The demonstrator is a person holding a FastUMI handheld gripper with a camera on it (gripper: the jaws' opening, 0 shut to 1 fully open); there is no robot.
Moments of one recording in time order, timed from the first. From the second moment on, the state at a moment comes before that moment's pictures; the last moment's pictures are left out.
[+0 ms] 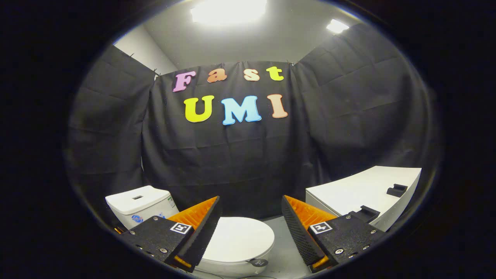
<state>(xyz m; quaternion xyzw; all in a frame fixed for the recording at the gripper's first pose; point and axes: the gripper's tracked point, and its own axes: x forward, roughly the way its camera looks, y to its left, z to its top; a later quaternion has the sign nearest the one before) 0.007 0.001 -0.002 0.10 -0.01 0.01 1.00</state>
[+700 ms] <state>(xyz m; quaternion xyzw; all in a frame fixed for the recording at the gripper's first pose) 0.039 -0.024 -0.065 0.27 0.03 -0.04 0.96</state>
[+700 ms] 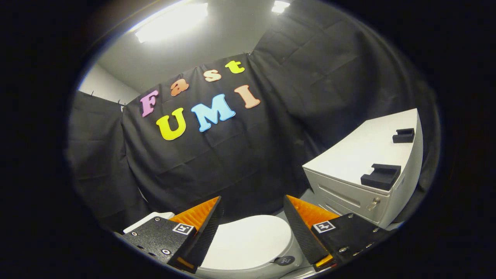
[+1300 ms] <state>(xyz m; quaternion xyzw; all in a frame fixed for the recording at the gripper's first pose) 0.054 -0.020 -0.174 0.38 0.13 -0.06 0.91</state>
